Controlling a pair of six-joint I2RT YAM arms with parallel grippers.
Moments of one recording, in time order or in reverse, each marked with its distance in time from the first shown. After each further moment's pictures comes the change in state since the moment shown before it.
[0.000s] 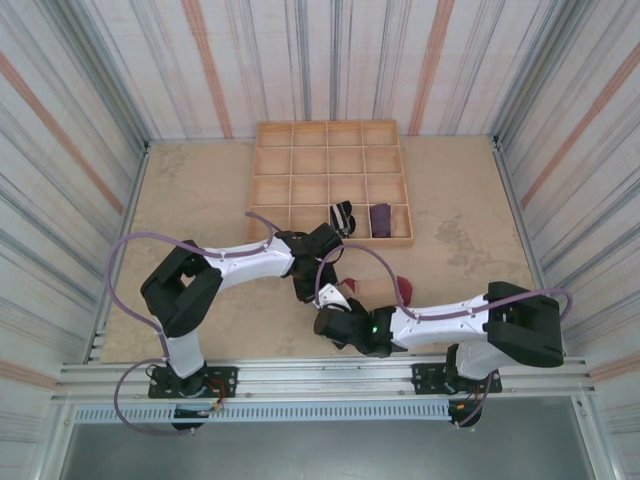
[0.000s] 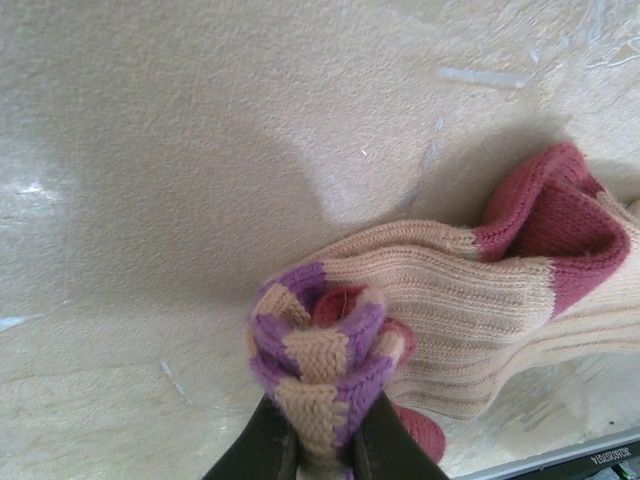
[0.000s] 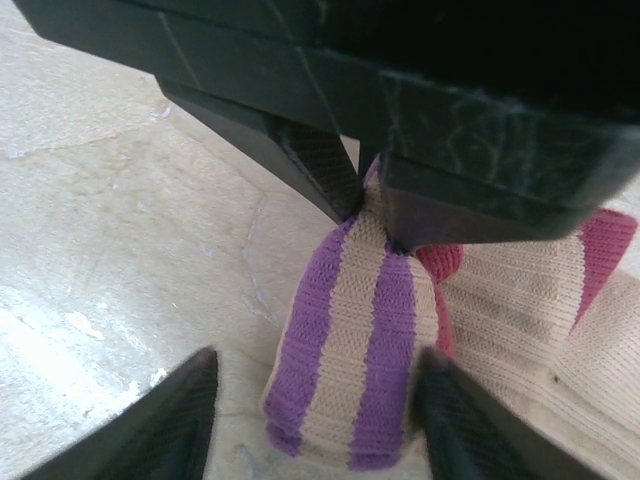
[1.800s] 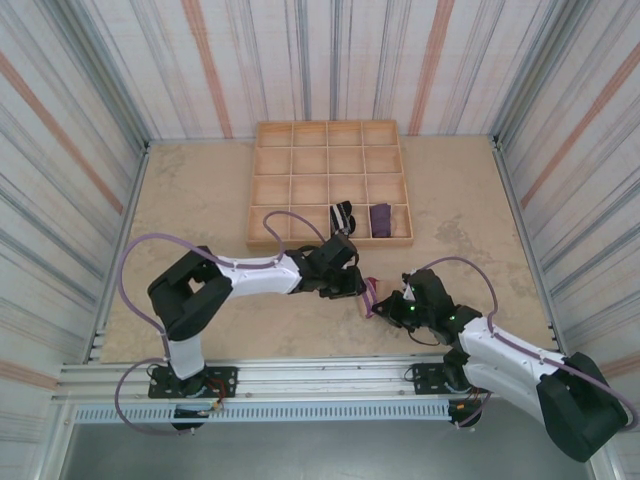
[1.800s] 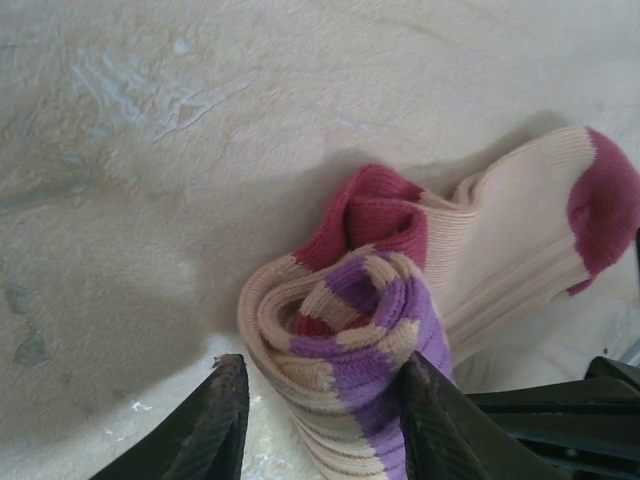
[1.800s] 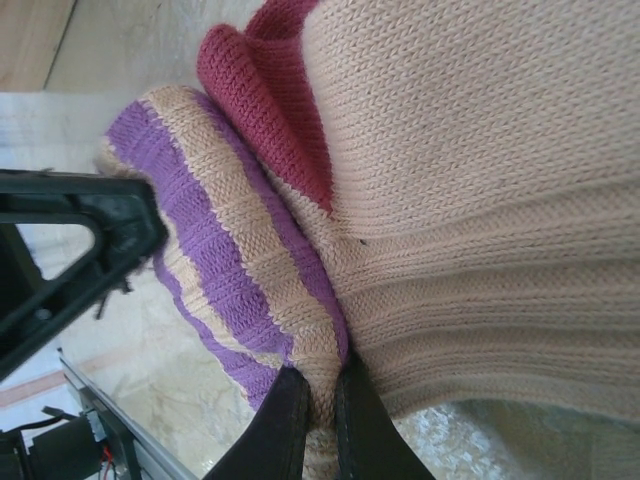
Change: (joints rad) left arm -0.102 0.022 -0.090 0.474 -0.075 0.188; right arm -0.785 -0.560 -0.483 0.170 -0.856 0.604
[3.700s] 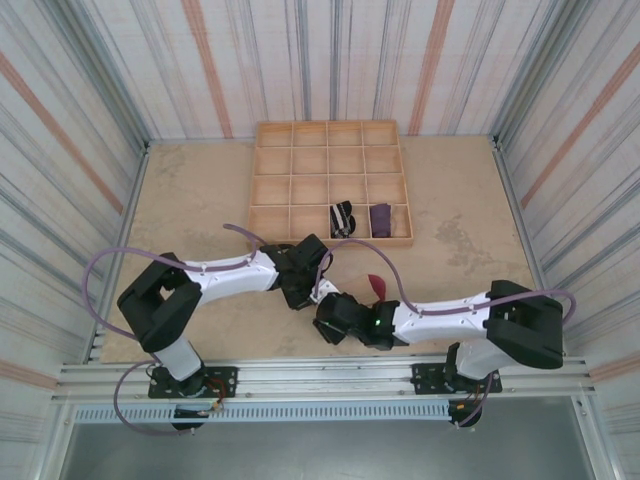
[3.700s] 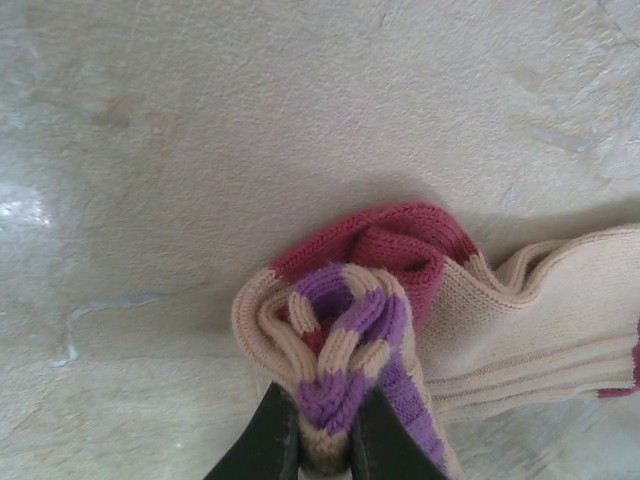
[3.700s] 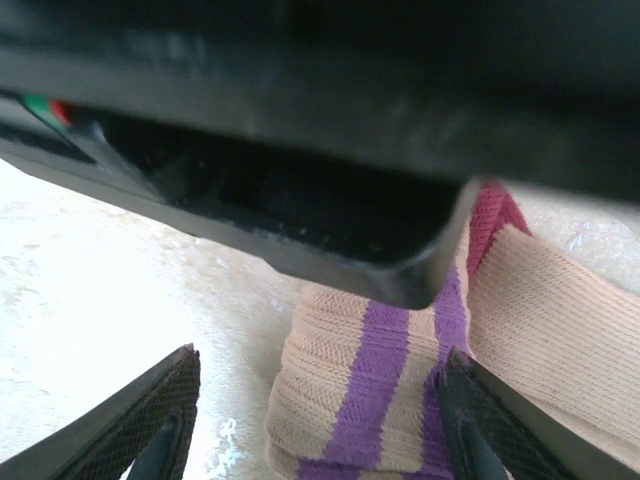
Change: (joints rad) left arm 0.087 -0.164 -0.096 -0.347 -0.053 -0.354; right arm 0.720 0.555 0.463 -0.028 0.697 -0.684
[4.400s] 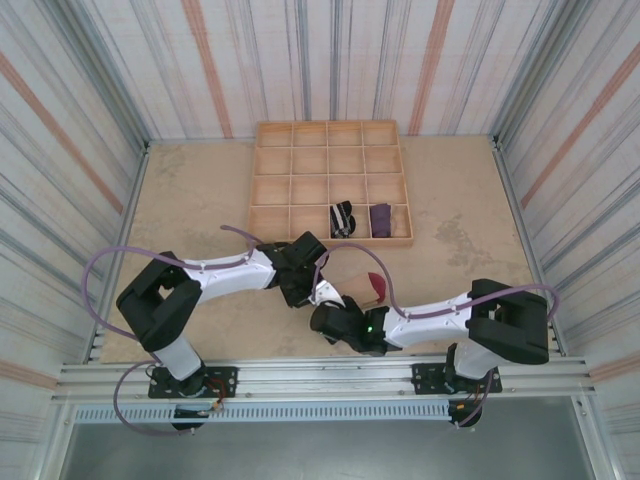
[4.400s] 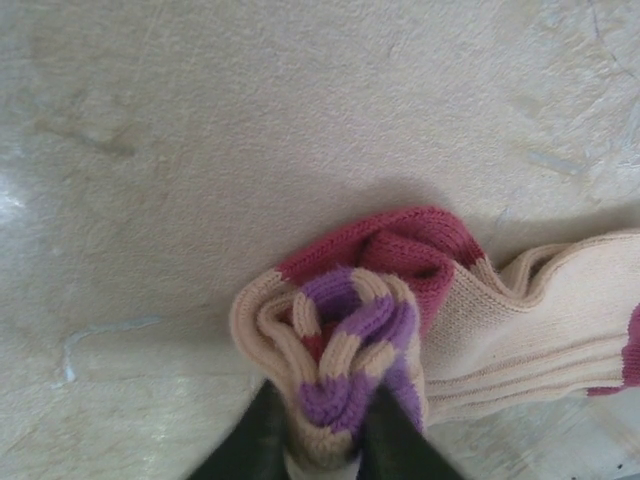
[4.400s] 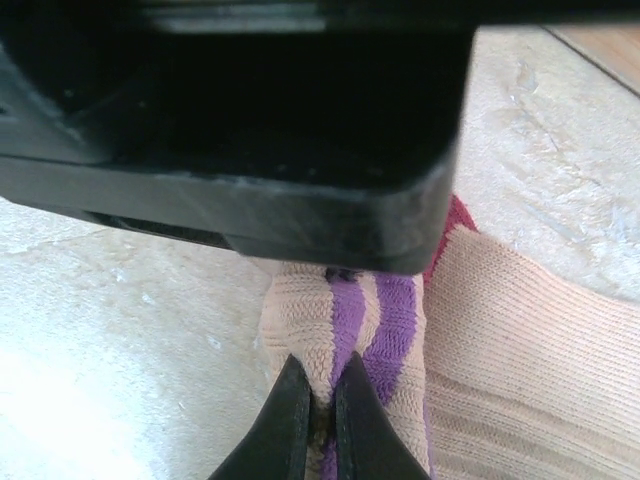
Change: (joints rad) left arm 0.028 -0.002 -0.020 0.031 0.038 -0.001; right arm 0.037 0.065 -0.012 0.057 0.165 0.063
